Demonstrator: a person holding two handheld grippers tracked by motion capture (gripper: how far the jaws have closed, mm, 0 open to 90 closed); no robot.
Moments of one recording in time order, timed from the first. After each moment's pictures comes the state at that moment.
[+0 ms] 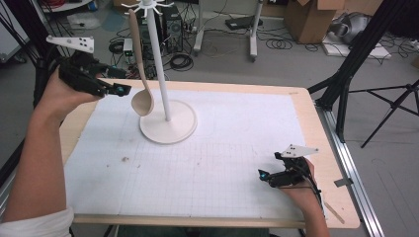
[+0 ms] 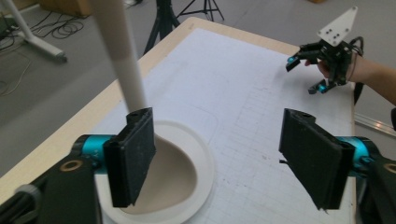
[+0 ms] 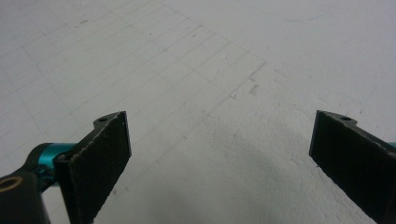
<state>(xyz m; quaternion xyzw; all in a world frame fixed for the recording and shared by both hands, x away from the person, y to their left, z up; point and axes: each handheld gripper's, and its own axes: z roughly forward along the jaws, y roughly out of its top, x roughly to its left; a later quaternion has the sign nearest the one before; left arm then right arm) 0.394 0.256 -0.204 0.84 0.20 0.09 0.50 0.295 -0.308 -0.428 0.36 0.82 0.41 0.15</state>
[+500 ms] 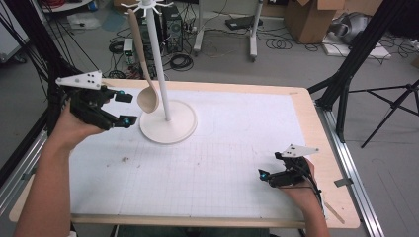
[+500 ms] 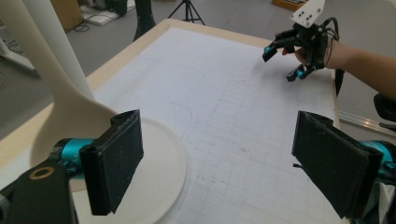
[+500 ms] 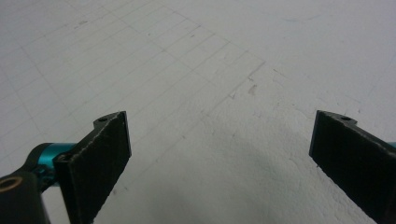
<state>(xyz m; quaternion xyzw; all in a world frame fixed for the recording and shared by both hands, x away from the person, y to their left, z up) 0.362 0.247 -0.271 0.83 0.17 0.08 0.53 0.296 -0.308 -0.428 0.37 0.82 0.41 0.15</state>
